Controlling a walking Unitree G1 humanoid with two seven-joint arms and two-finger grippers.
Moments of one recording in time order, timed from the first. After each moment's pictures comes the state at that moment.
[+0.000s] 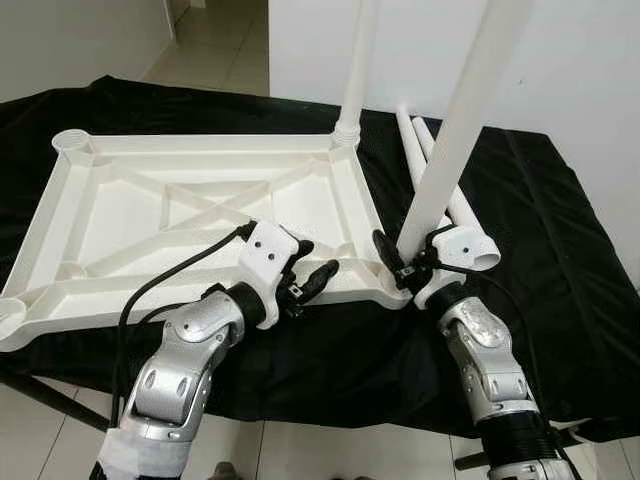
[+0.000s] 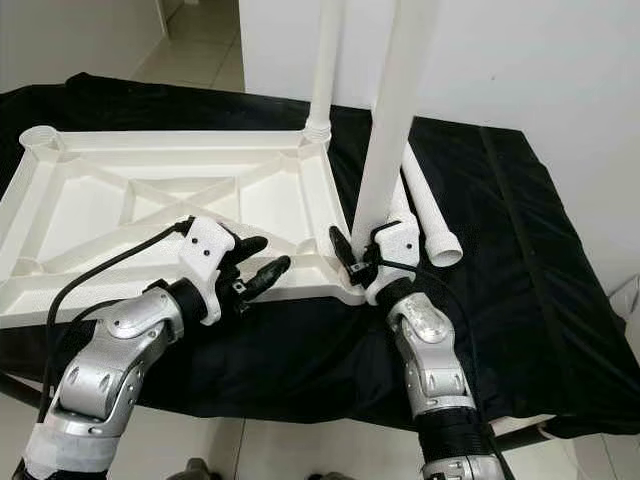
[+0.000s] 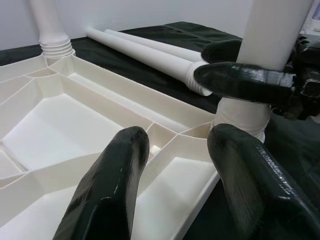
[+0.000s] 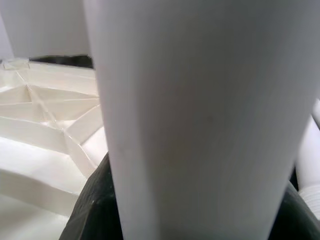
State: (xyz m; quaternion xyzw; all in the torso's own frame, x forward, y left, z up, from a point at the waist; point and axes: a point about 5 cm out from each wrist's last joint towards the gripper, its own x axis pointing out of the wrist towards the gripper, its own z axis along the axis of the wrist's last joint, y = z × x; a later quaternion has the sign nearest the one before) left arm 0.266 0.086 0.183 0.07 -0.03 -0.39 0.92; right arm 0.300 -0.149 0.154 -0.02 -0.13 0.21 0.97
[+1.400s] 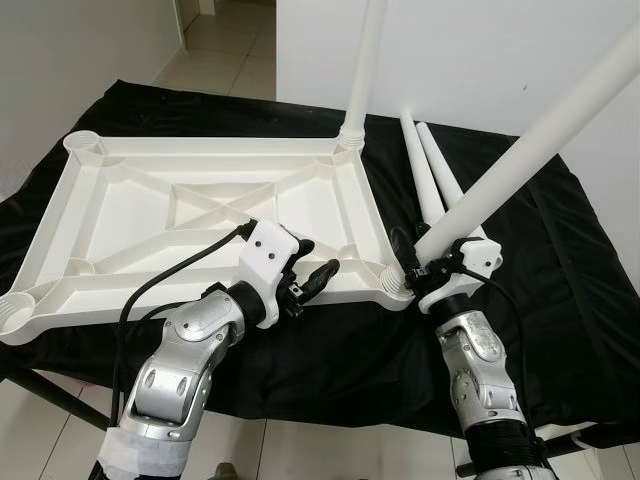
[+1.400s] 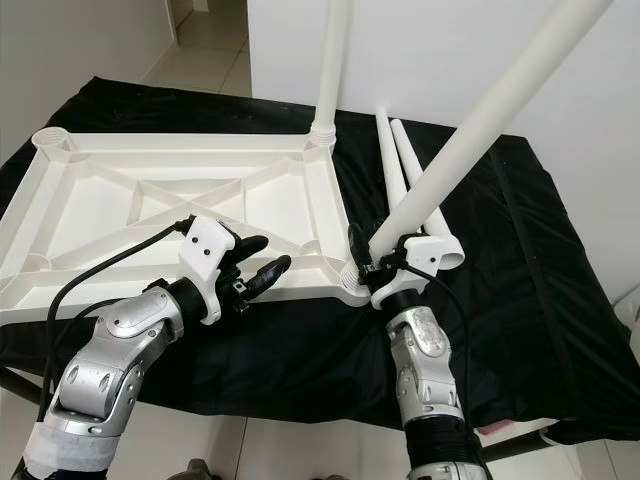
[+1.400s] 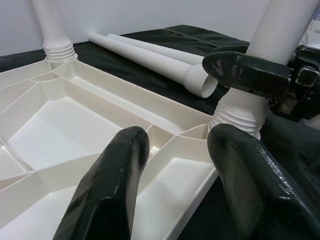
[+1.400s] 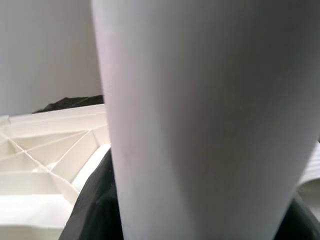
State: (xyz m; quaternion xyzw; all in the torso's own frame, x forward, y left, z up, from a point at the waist) left arm 0.266 0.087 0.183 0.07 -0.03 -0.39 0.92; right arm 0.302 -0.158 0.129 0.10 -0.11 0.13 0.98
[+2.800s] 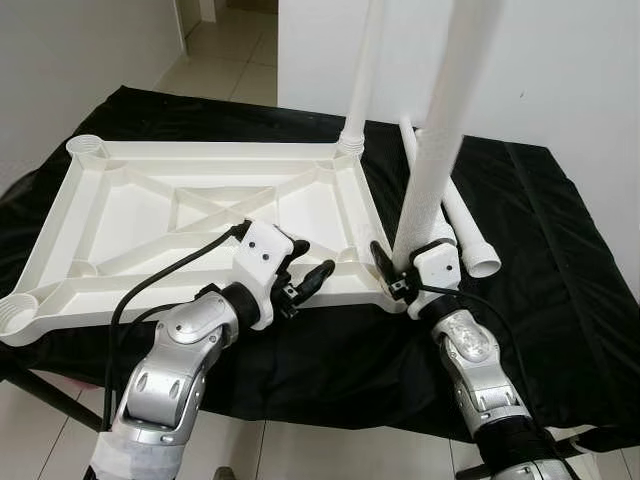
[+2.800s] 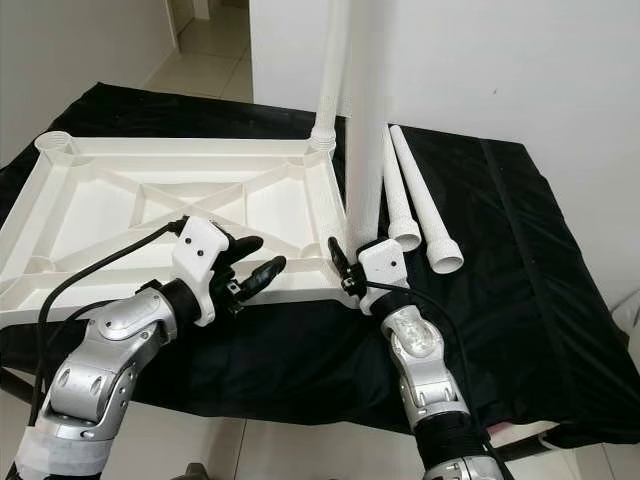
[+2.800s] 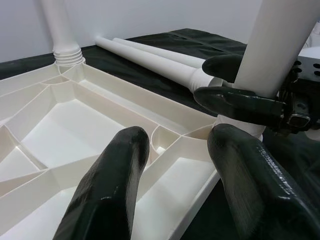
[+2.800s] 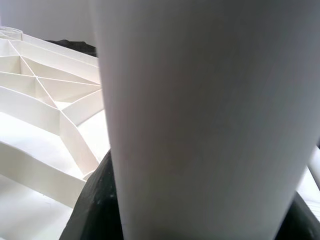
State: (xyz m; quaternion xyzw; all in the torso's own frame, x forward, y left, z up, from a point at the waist) left arm 0.264 0.092 0.184 0.07 -0.03 -0.38 0.92; right arm 0.298 -0.142 0.125 -0.11 -0.11 0.20 0.97
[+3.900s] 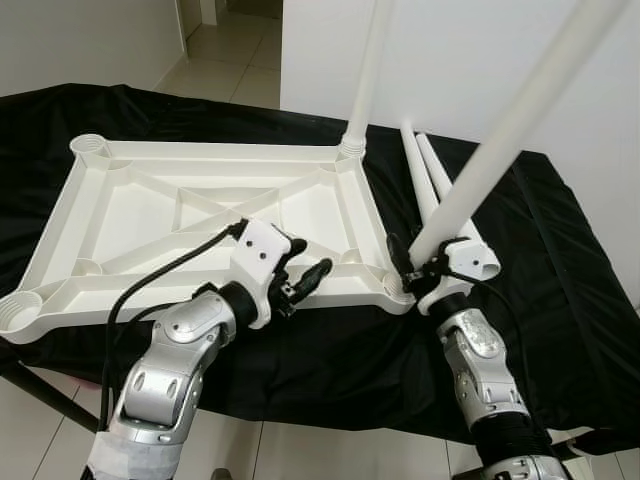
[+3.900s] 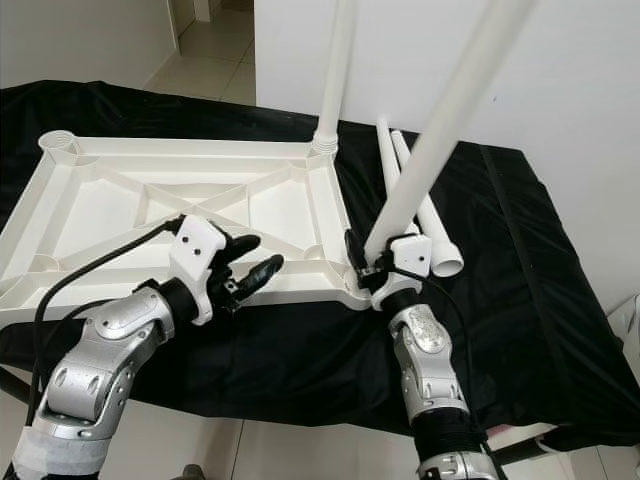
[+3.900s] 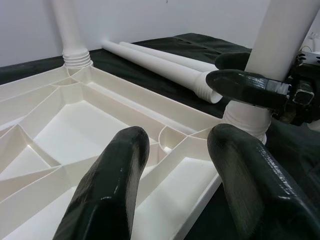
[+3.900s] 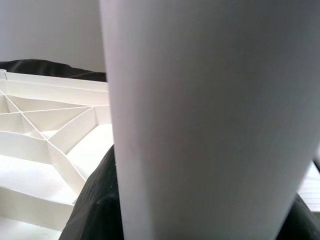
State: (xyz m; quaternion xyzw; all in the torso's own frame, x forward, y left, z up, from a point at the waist) left arm 0.264 0.094 0.185 0.07 -0.03 -0.38 0.92; right arm 0.302 -0.158 0.121 -0.01 -0.11 0.16 0.98
